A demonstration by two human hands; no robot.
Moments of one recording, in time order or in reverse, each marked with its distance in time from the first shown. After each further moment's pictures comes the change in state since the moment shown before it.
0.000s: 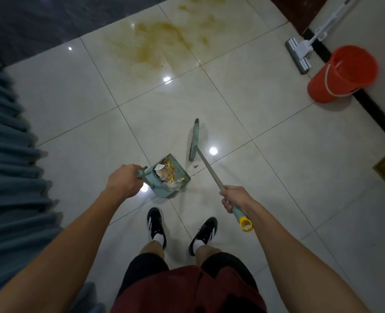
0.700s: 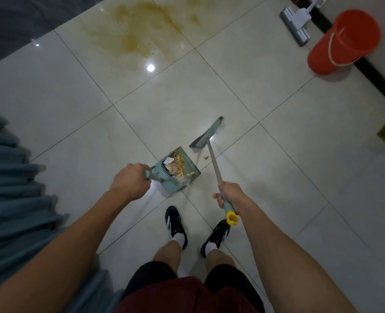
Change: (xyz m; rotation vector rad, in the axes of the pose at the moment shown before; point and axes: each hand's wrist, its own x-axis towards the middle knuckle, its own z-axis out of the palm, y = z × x) left_hand 0.067 -0.092 -0.029 0.025 -0.093 0.186; right_hand 0.044 0.001 0.153 0.257 0.099 0.122
